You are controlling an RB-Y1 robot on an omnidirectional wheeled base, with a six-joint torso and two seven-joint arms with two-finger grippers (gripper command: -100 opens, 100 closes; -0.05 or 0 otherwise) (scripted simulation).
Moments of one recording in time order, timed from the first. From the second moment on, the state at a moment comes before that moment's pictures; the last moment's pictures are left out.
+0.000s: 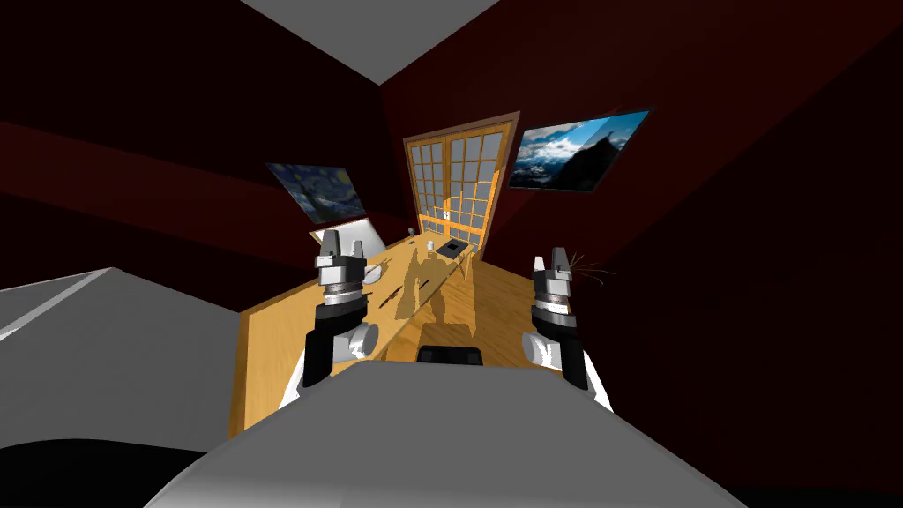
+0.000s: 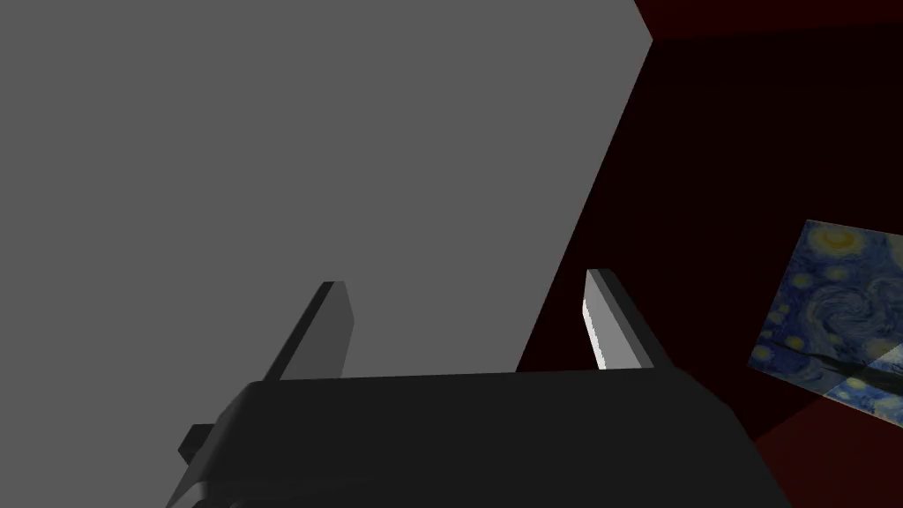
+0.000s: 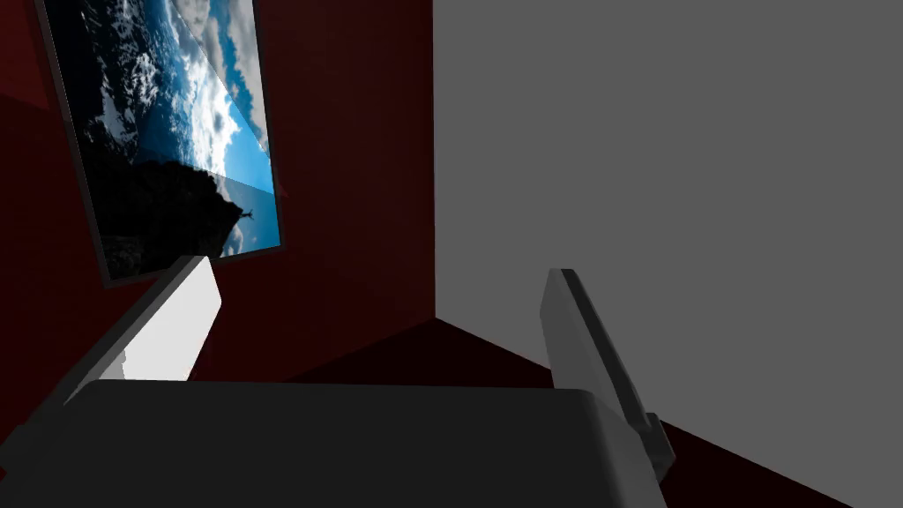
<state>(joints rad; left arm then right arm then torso) 0.48 -0.02 0.06 -2.39 0.02 -0.43 -0.11 0.46 -0.03 -0.05 -2.25 -0.01 -0.47 0.14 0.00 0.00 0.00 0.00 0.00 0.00</state>
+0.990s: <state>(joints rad) 0.44 0.22 0.14 -2.21 0.10 -0.23 -0.04 0.46 -0.03 -0.05 -2.25 -0.01 -0.47 0.14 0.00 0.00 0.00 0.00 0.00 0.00</state>
